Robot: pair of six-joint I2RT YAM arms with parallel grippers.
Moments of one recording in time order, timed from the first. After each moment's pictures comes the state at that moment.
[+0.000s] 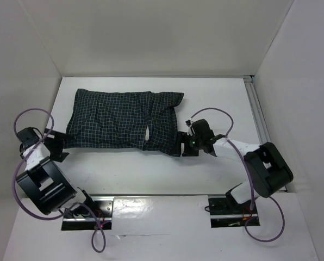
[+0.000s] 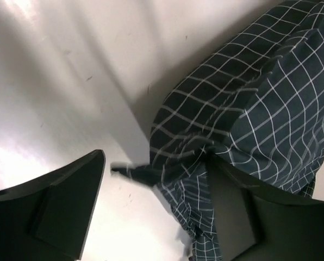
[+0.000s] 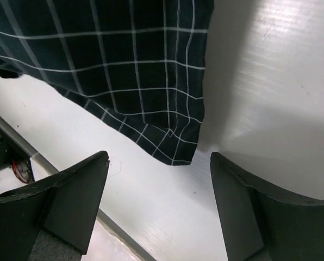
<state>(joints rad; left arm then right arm) 0.77 1.31 0.74 -0.43 0.40 -0.69 0.48 1.46 0.65 -0.07 -0.38 0.57</state>
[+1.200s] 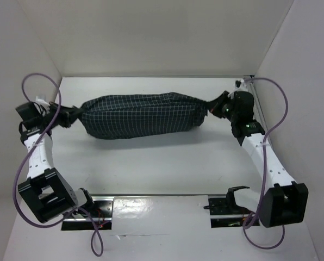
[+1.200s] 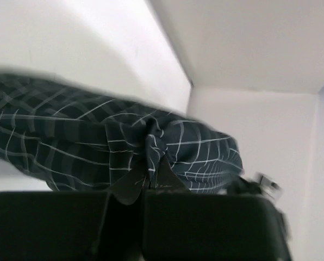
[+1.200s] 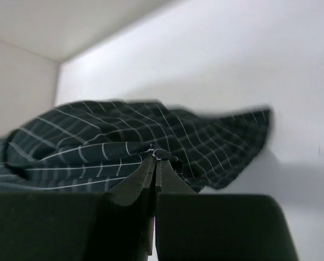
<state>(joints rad) 0.57 1.23 1.02 -0.29 0.86 -0.87 0.12 1.14 0.98 -0.10 -0.19 0.62</state>
